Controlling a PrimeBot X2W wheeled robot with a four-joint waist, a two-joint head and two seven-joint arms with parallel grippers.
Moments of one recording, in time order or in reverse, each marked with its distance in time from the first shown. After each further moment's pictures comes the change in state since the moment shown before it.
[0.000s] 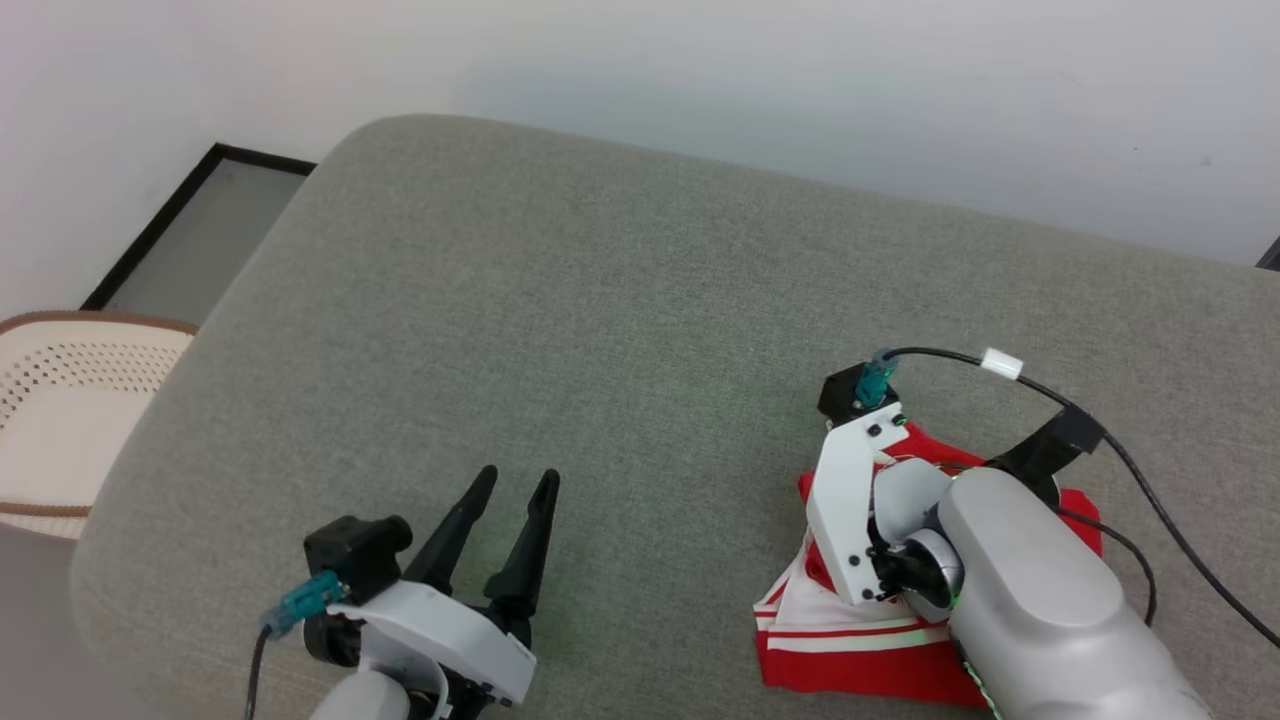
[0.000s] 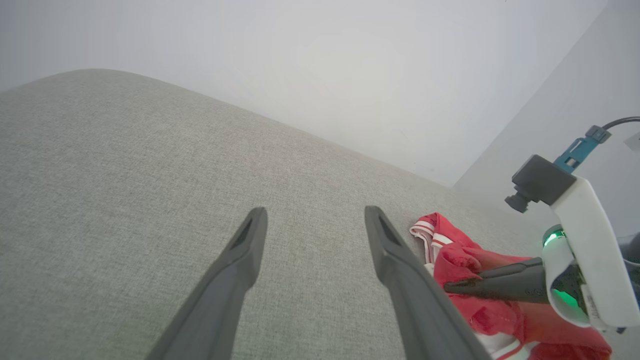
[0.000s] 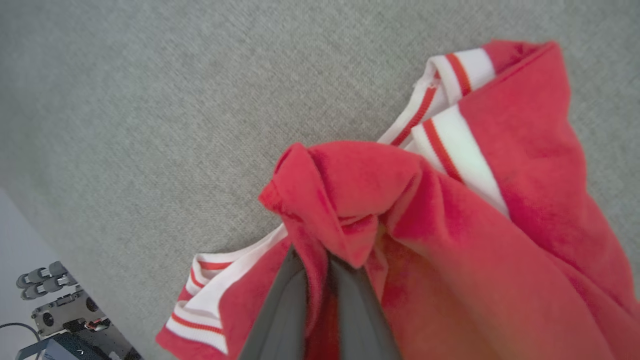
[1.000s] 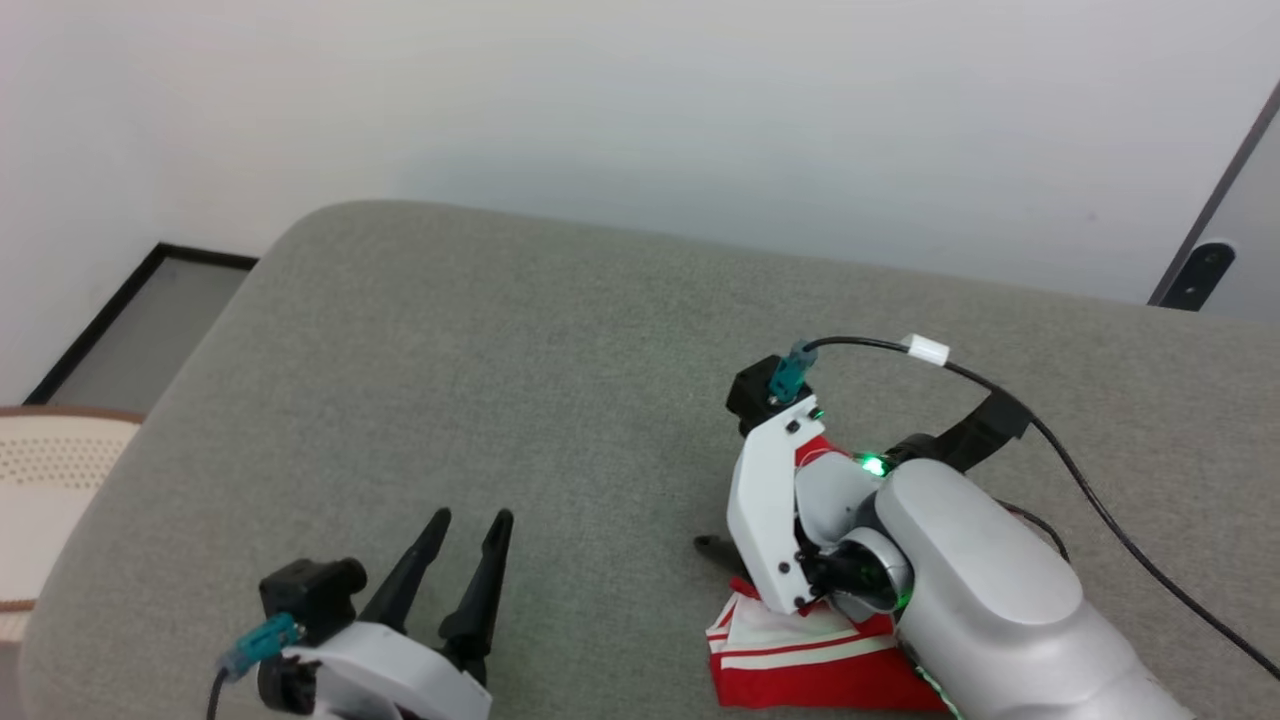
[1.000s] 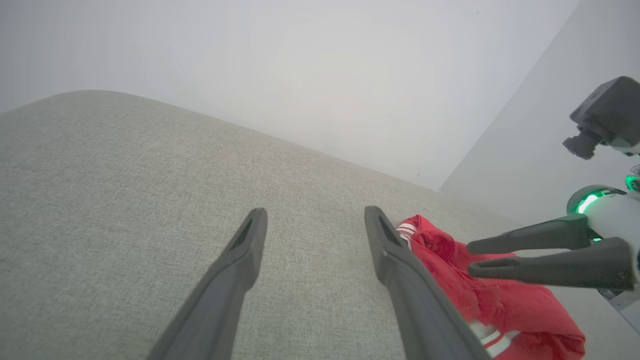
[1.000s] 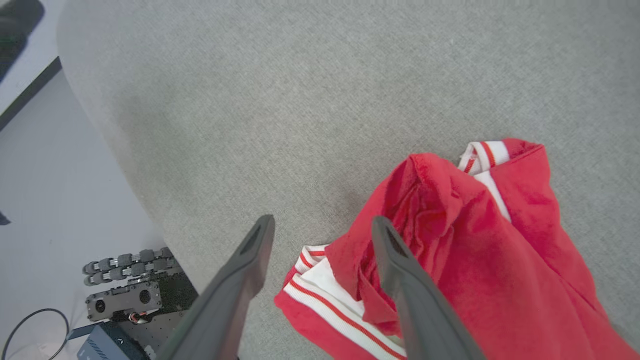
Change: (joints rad) left arm 0.070 0.044 0.036 -0.007 -0.007 0.000 0.000; right arm -0.031 0.000 0.201 -0.132 0.241 0.000 0.021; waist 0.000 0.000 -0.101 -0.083
